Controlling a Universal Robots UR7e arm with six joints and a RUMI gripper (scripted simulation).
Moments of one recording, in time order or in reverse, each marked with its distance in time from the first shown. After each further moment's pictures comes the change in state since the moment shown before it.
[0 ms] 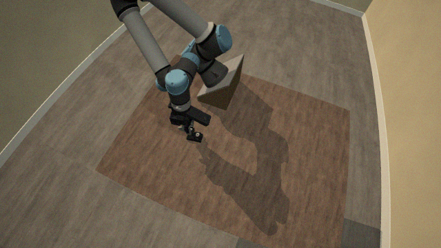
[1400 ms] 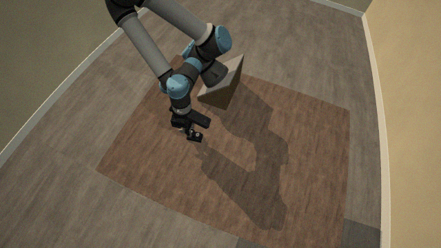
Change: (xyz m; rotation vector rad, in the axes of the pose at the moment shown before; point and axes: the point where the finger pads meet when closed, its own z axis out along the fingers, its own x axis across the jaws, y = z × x) arm 0.000 0.000 0.023 0.000 0.000 0.000
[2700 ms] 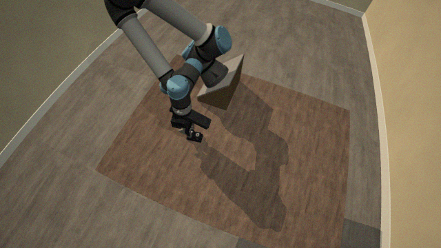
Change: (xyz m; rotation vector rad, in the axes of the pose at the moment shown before) arm 0.000 0.000 0.004 0.000 0.000 0.000
